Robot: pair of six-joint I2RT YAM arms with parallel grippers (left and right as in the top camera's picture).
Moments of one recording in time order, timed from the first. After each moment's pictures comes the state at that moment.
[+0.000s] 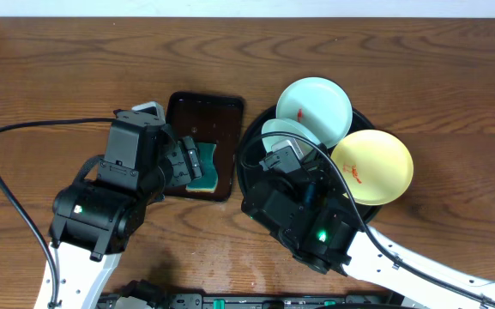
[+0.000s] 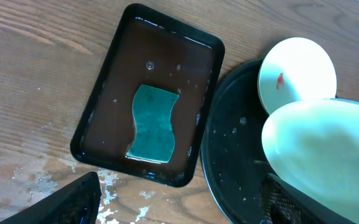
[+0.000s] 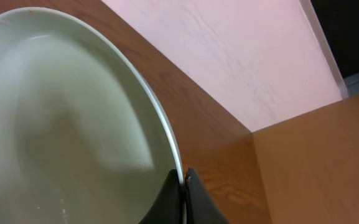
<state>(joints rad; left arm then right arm) -0.32 1.05 1.22 -1.07 -0.04 -0.53 1.06 1.34 0.95 -0.58 1.20 0.07</state>
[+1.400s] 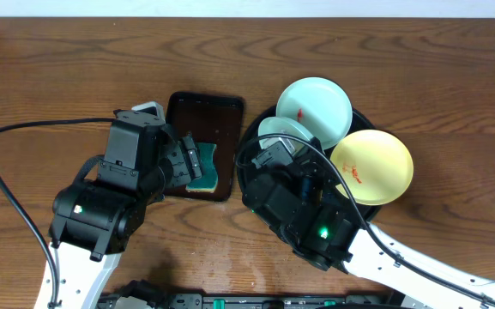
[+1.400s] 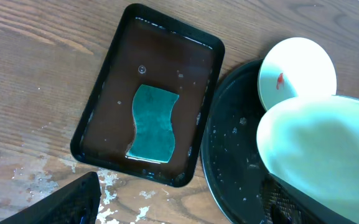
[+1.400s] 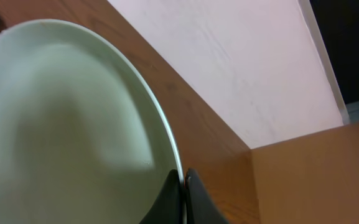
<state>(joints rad) -0.32 1.05 1.22 -1.07 -0.04 -0.53 1.04 1.34 0.96 -0.46 1.14 -0.13</state>
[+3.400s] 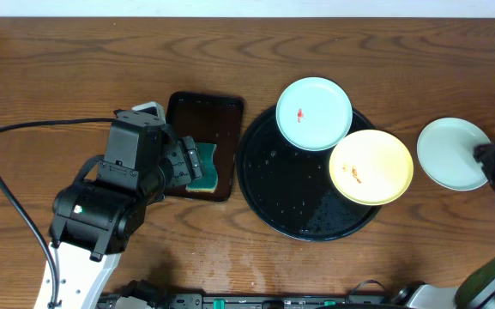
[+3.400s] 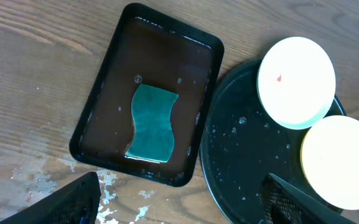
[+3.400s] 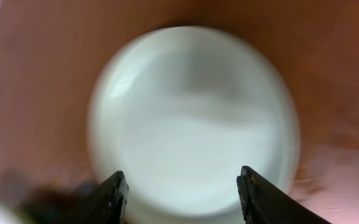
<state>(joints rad) -0.32 1.05 1.22 -1.07 -0.04 -0.53 -0.70 1.54 0.97 -0.44 -0.38 0.35</state>
